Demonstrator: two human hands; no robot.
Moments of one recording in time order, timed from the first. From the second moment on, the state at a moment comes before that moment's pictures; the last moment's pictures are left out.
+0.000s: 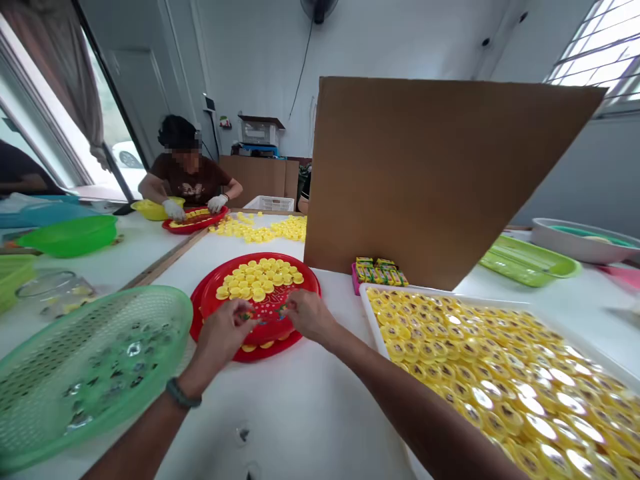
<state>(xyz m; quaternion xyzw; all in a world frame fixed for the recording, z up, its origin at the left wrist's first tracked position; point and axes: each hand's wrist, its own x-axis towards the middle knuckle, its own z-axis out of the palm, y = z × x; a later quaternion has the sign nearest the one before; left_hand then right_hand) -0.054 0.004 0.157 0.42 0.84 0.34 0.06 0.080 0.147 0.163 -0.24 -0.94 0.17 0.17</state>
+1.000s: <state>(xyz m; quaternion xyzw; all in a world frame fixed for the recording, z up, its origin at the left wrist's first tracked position) -0.205 0.073 0.127 0.49 0.86 0.05 0.13 -0.058 0.192 0.115 -0.24 -0.95 0.19 0.01</state>
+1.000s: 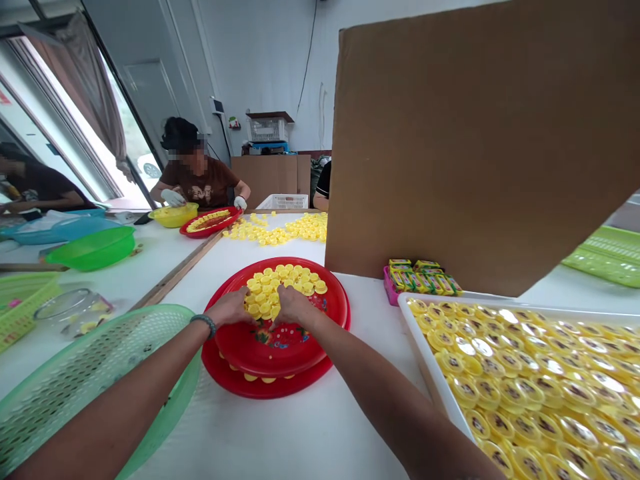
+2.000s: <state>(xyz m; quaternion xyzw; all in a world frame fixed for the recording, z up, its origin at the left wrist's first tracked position) -0.178 0.075 0.126 0.51 0.85 0.00 0.13 -0.046 0.172 0.116 -0.19 -0.97 0.13 0.06</state>
